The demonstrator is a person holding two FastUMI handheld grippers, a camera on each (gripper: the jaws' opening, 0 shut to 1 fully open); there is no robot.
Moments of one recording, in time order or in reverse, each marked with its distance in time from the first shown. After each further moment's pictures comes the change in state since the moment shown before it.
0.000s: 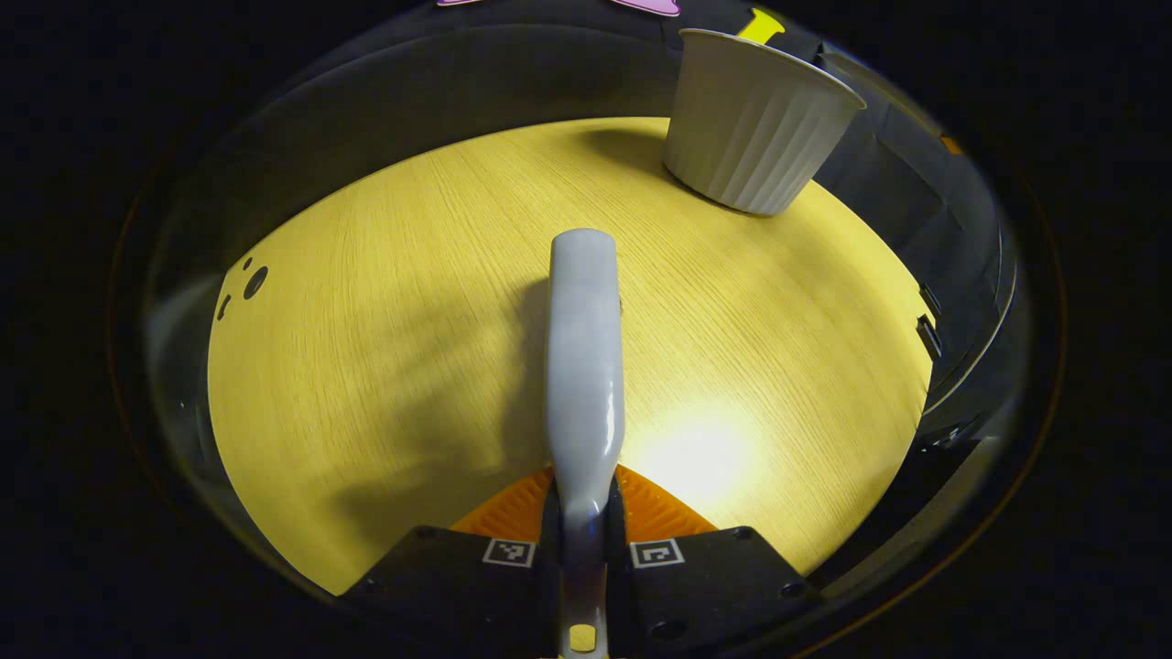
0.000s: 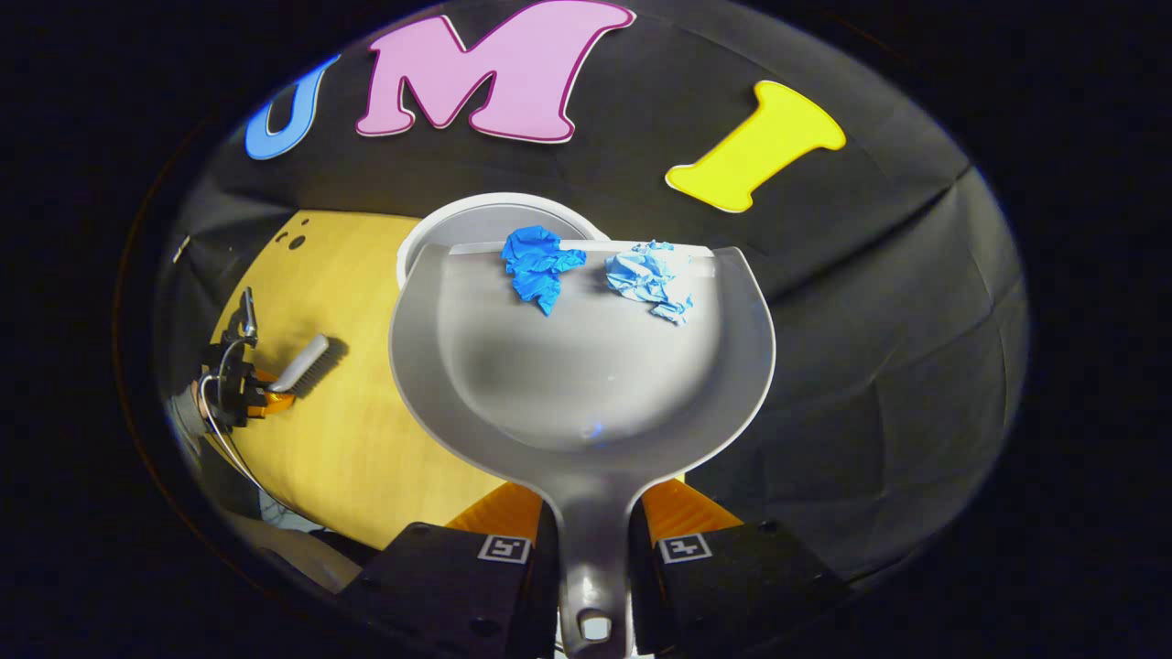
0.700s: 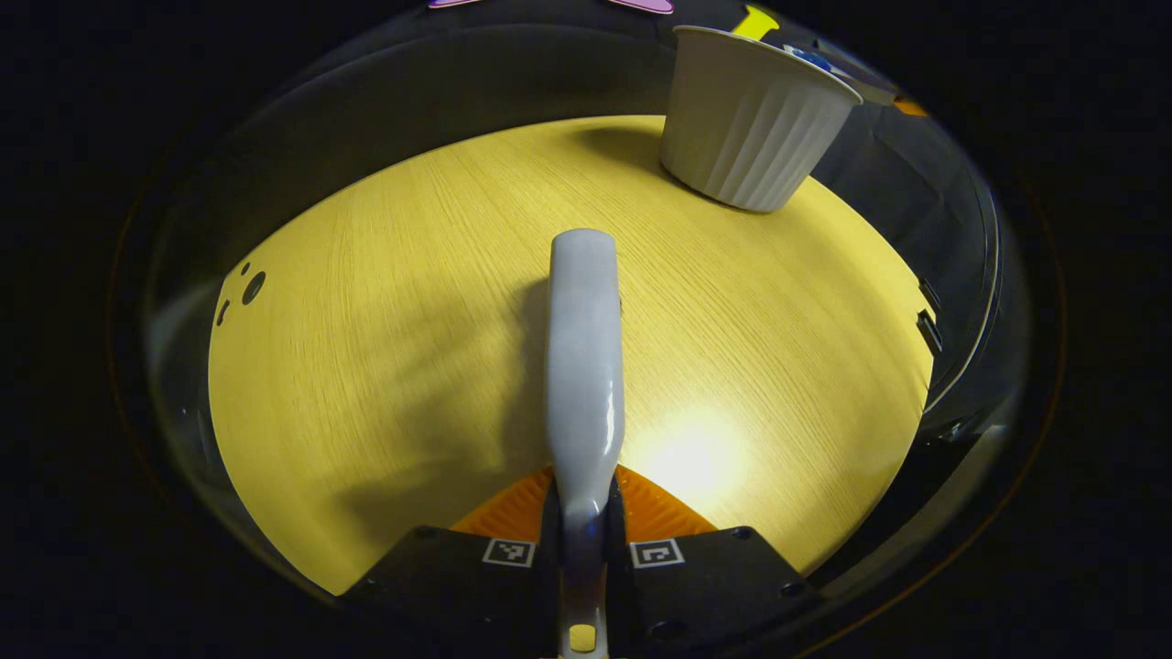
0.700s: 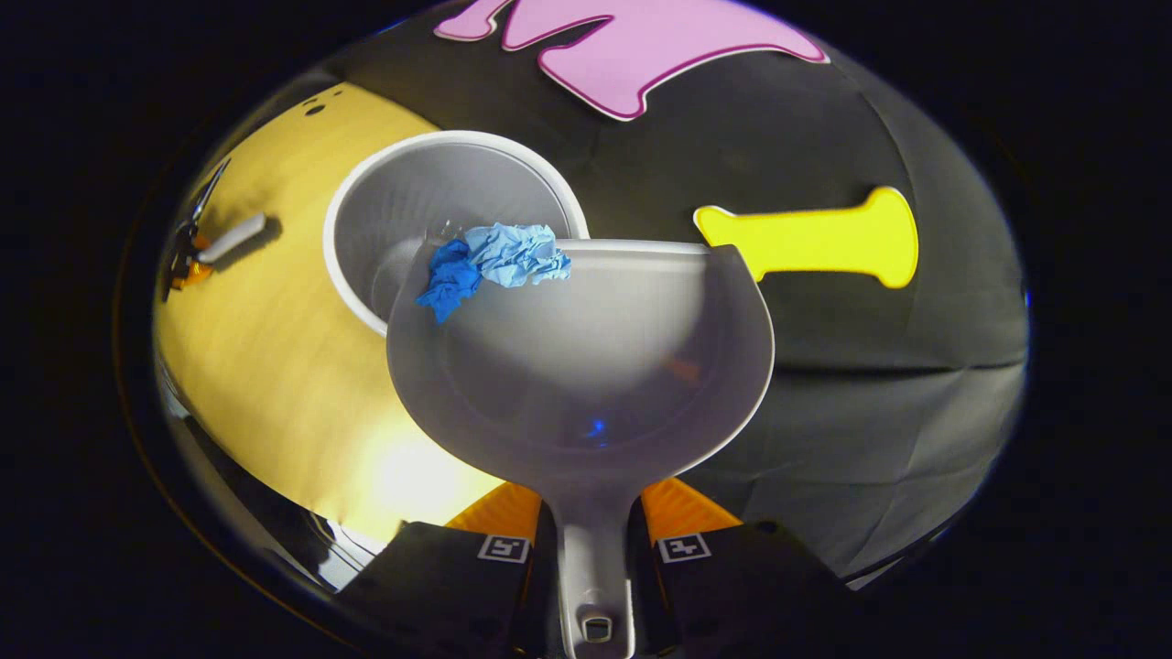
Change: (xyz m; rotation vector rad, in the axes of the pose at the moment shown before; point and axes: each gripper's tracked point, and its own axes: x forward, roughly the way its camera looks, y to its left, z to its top) left arm 0.004 -0.002 0.003 0.022 0.000 0.000; right arm 0.026 -0.054 0.051 -0.514 0.126 -0.220
